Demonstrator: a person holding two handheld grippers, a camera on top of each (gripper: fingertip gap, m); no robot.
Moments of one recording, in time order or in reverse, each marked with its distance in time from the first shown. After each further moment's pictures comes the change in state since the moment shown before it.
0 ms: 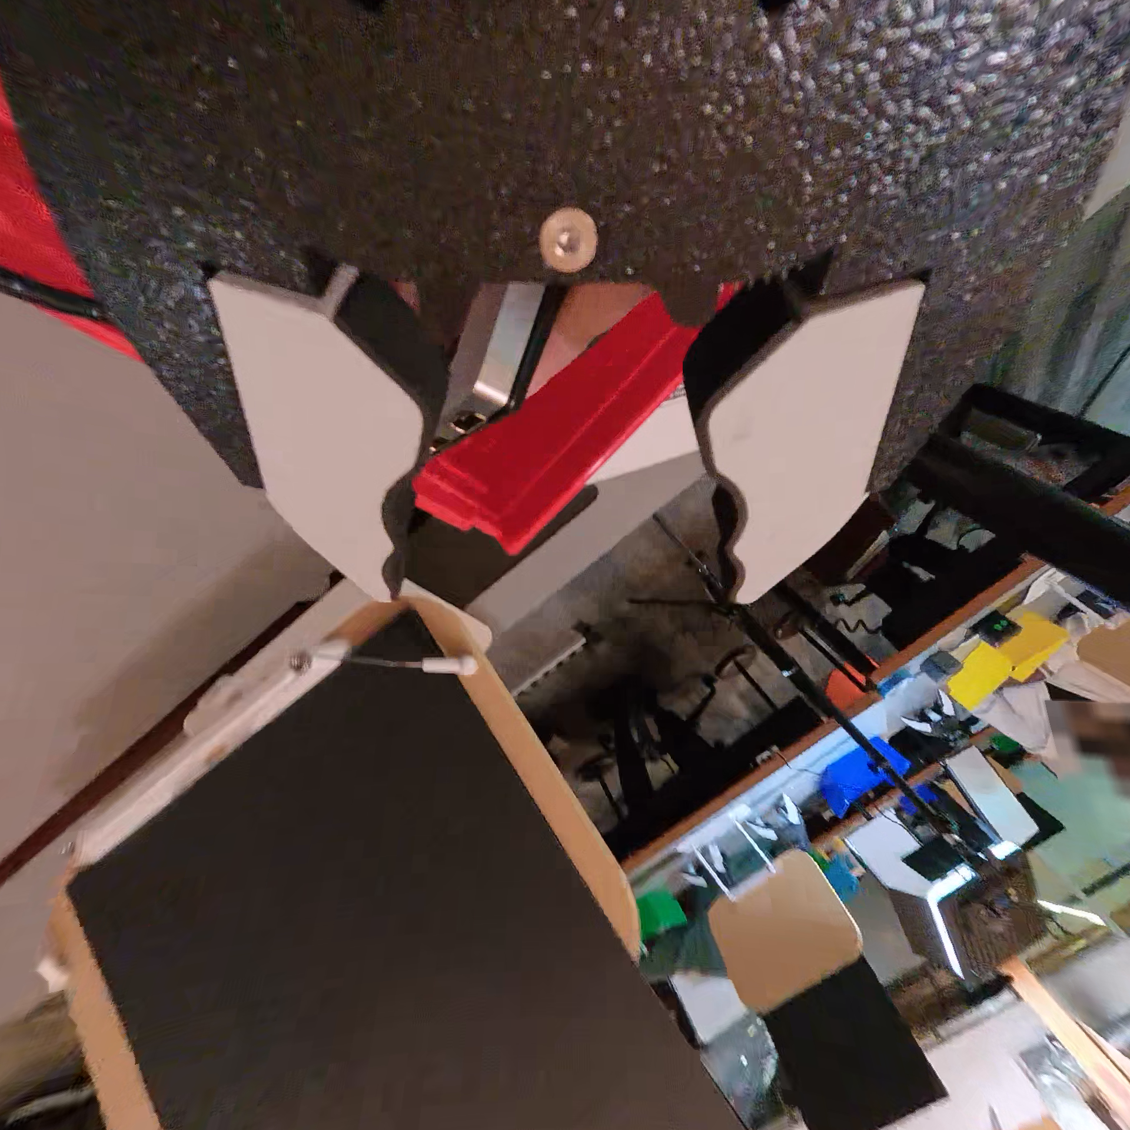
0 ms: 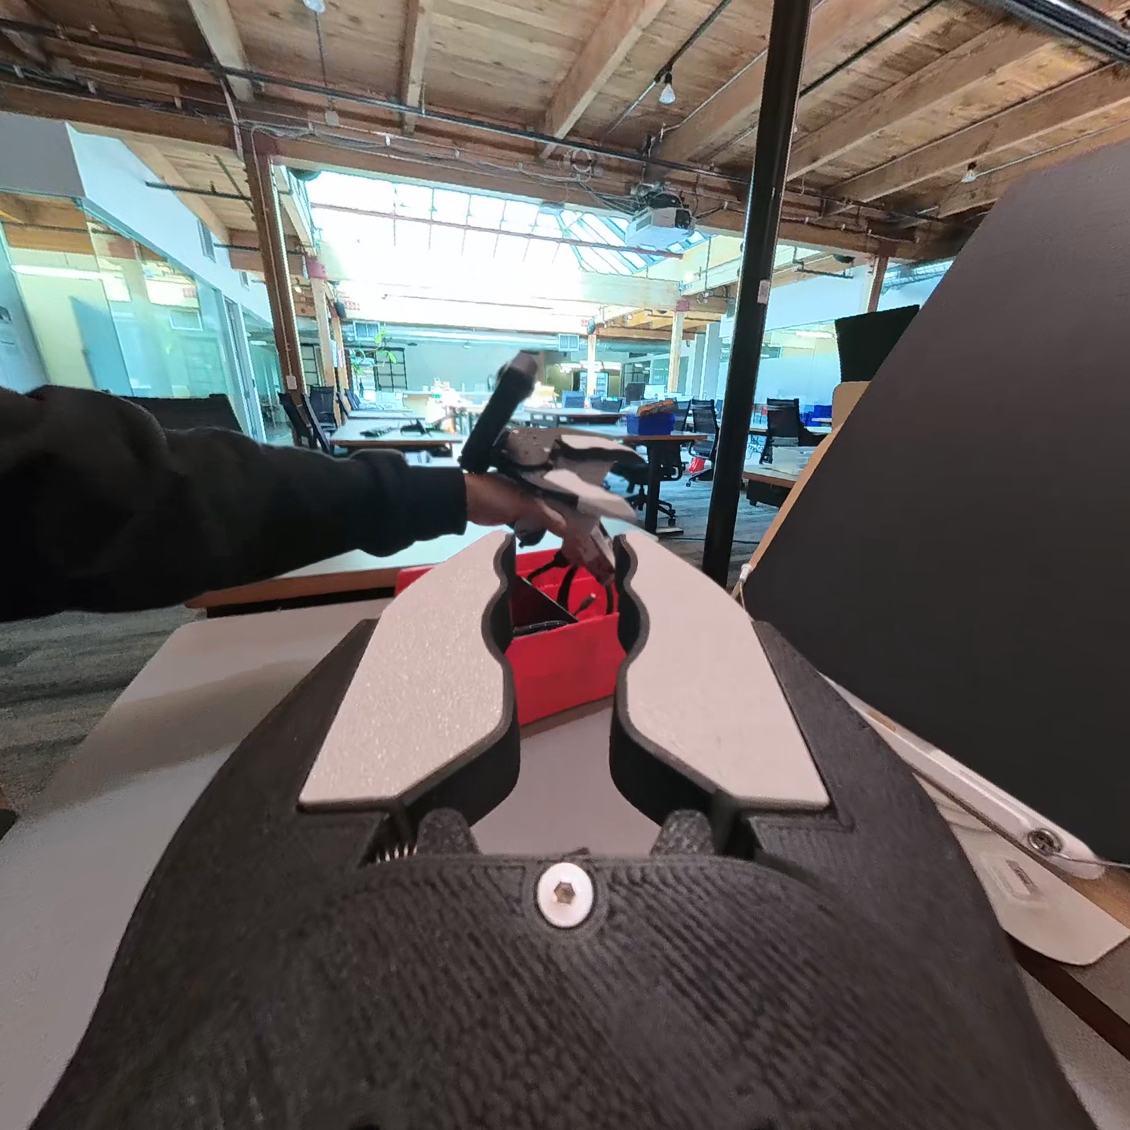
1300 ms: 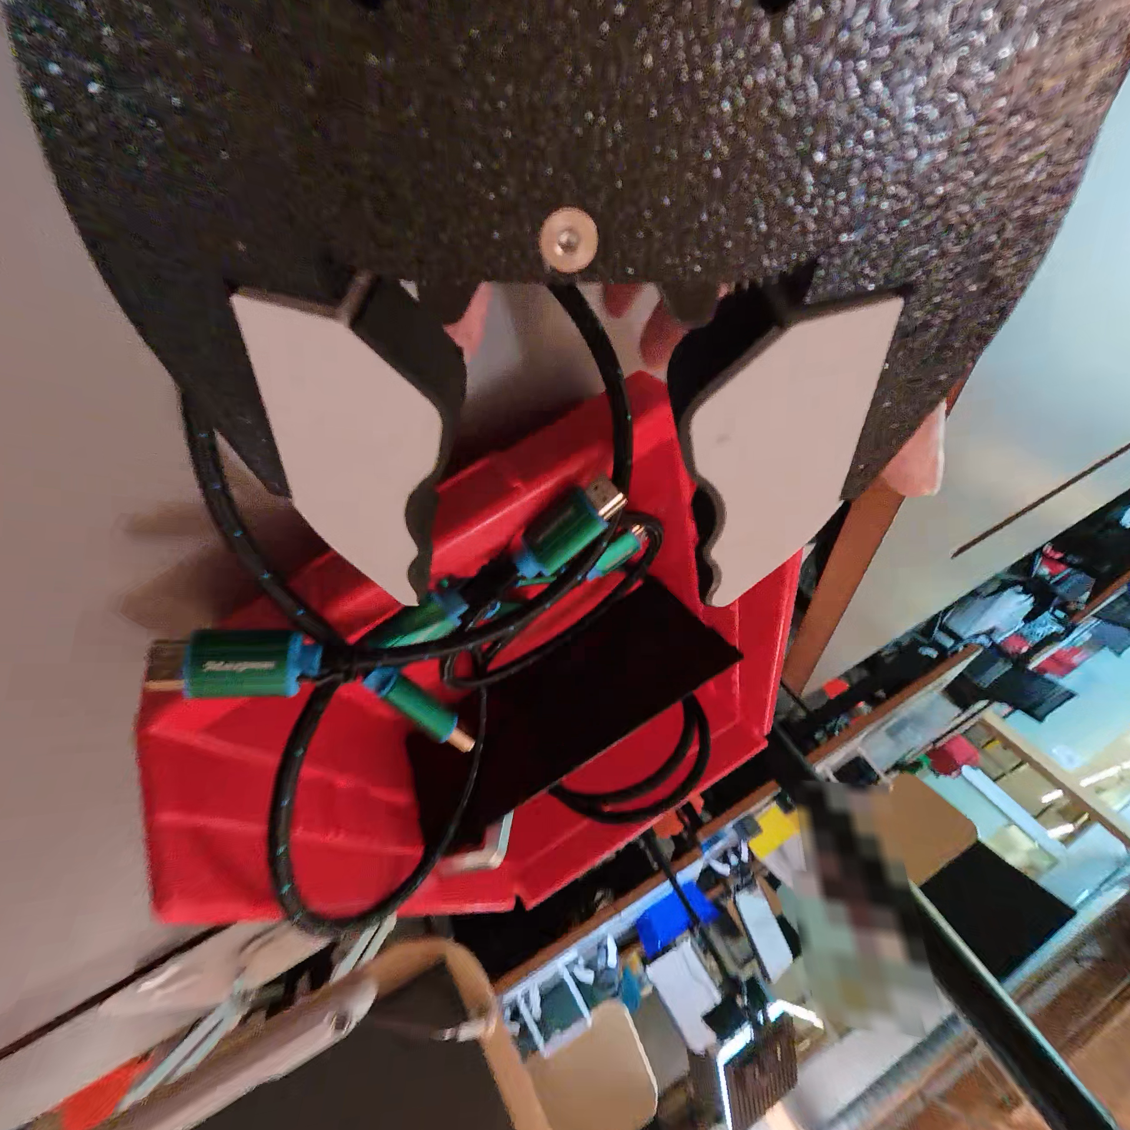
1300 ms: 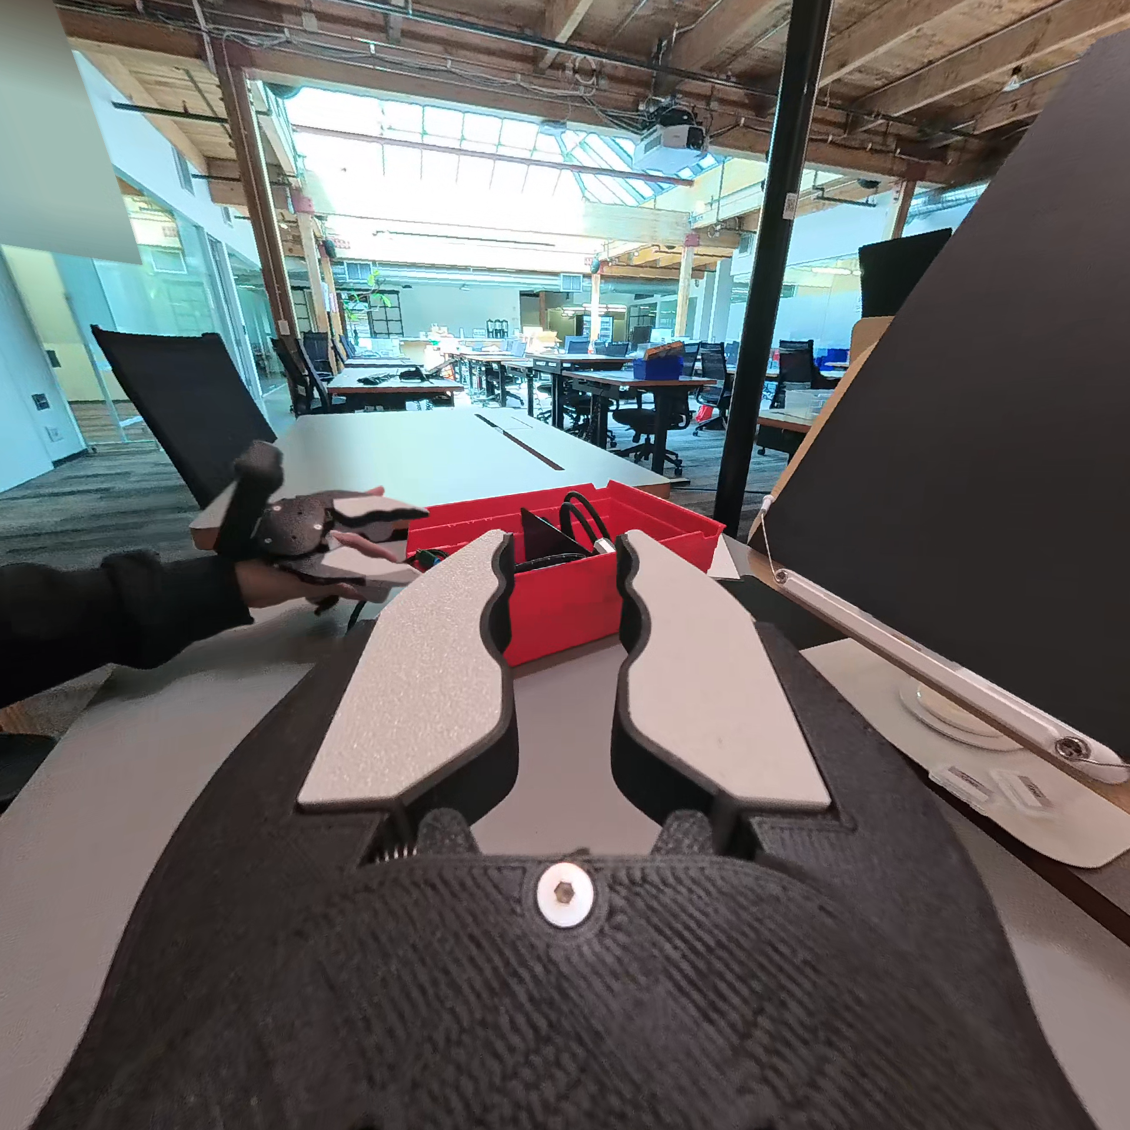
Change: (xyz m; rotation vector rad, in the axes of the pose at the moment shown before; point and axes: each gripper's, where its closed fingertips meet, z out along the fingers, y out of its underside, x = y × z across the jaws) left arm 0.117 0.134 -0.191 -0.129 -0.363 -0.009; right arm -0.014 0.033 -0.013 -0.095 -0.003 0.010
